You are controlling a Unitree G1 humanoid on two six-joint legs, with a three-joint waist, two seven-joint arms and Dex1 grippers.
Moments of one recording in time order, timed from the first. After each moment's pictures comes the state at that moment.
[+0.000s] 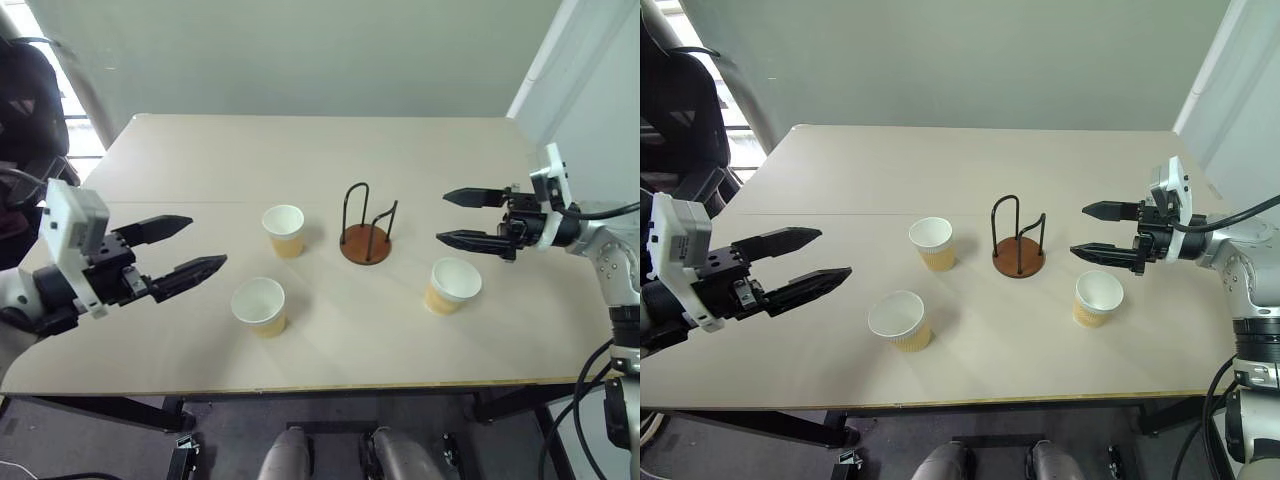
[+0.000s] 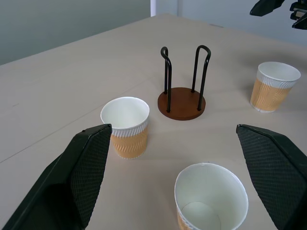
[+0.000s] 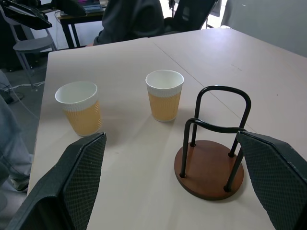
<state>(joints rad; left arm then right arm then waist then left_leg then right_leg) -0.02 0.98 0.66 -0.49 -0.93 0.78 -0.81 -0.69 -0.80 -0.08 0.13 0.53 0.52 1.32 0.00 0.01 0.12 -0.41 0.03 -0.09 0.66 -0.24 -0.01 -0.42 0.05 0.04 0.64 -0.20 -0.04</state>
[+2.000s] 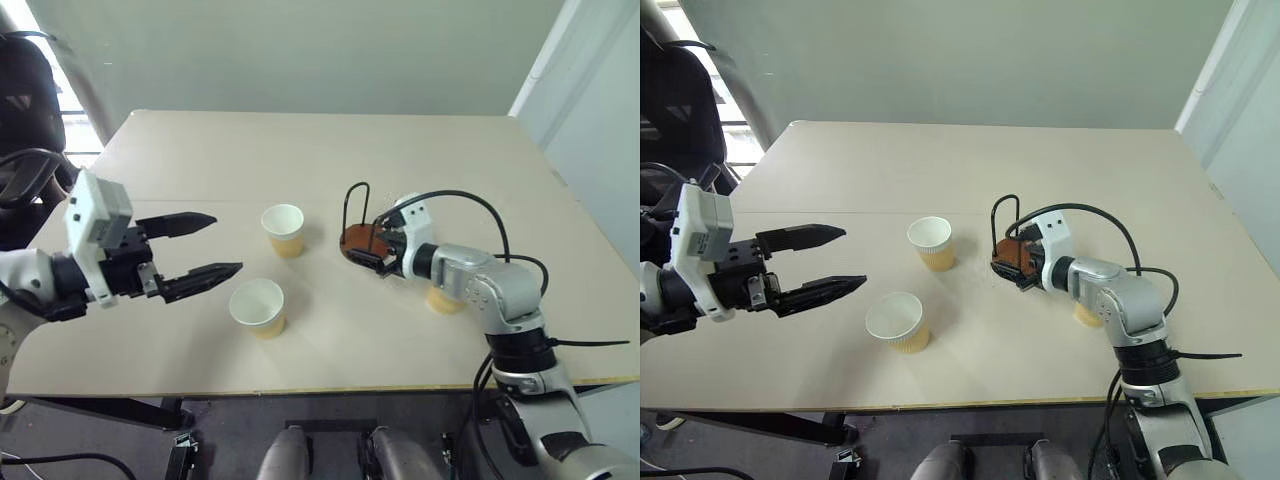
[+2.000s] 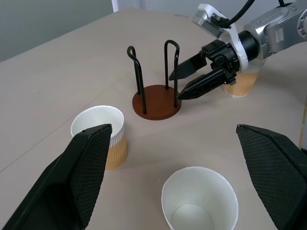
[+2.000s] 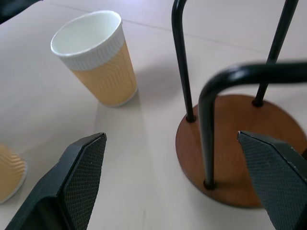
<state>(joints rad) -0.13 1.04 0.54 -0.44 -0.87 0.73 -0.96 -0.65 -0.30 0.10 -0.11 0.40 0.97 0.43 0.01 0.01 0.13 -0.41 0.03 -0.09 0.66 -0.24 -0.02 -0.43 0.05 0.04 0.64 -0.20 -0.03</state>
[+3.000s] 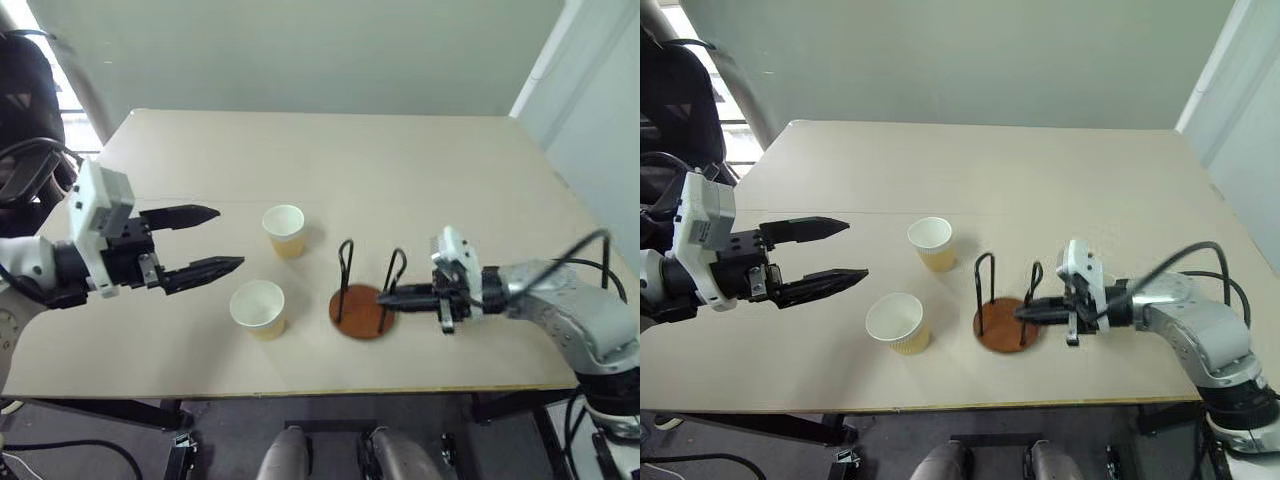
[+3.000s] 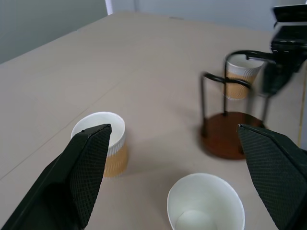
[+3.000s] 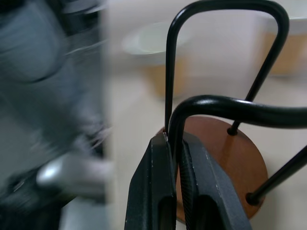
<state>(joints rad) -0.22 1.06 0.47 -0.38 -0.86 0.73 -1.00 -0.44 -0.77 0.14 -0.44 0.61 0.80 1.16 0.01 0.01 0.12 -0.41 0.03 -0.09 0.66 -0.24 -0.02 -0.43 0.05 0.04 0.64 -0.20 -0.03</state>
